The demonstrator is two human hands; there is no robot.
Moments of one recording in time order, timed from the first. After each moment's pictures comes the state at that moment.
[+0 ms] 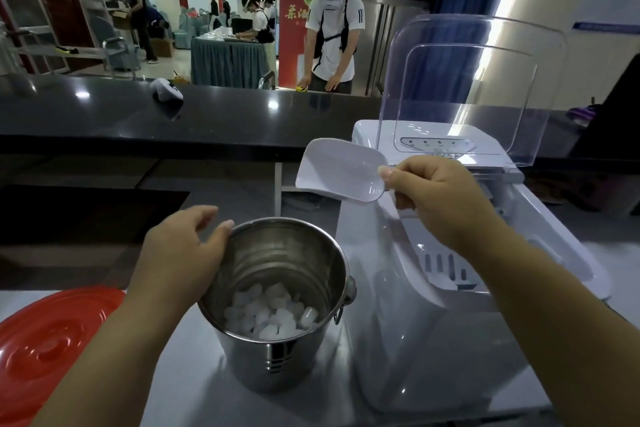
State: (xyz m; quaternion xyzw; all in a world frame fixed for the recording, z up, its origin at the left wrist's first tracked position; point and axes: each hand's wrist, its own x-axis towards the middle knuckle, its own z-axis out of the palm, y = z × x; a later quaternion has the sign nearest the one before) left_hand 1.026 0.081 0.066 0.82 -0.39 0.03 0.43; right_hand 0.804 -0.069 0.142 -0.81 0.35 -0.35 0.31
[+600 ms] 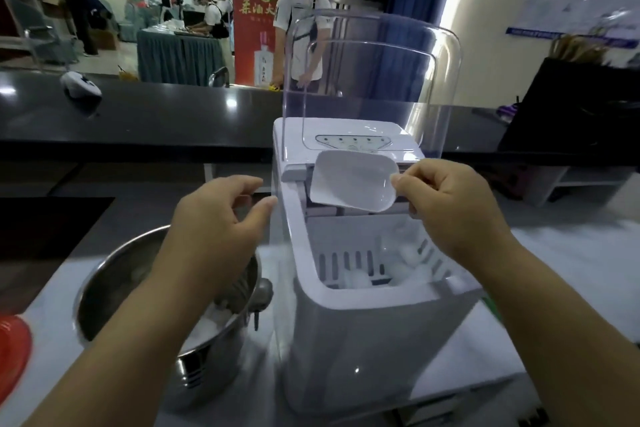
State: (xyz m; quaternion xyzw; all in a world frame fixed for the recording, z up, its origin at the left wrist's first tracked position) left_hand 0.913 0.013 0.108 0.71 -0.51 0.01 0.48; right_hand 0.706 -0.099 0.147 -0.80 0.40 -0.40 0.19
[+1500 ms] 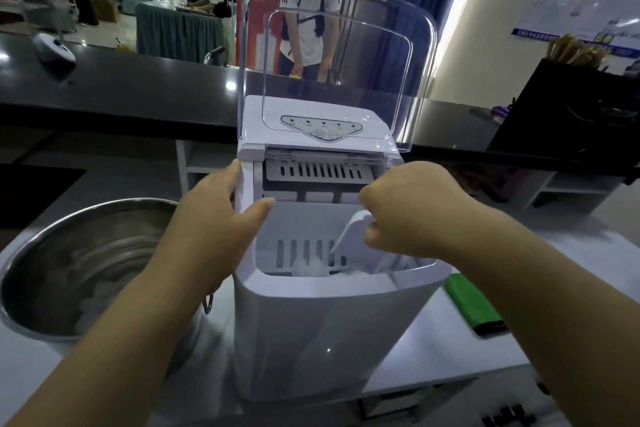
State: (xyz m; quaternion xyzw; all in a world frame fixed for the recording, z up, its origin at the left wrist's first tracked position) left_hand 0.866 -0.016 0.093 0.75 -0.47 -0.06 0.46; right_hand 0.695 -0.120 0.163 -0.92 0.30 0.06 -0.23
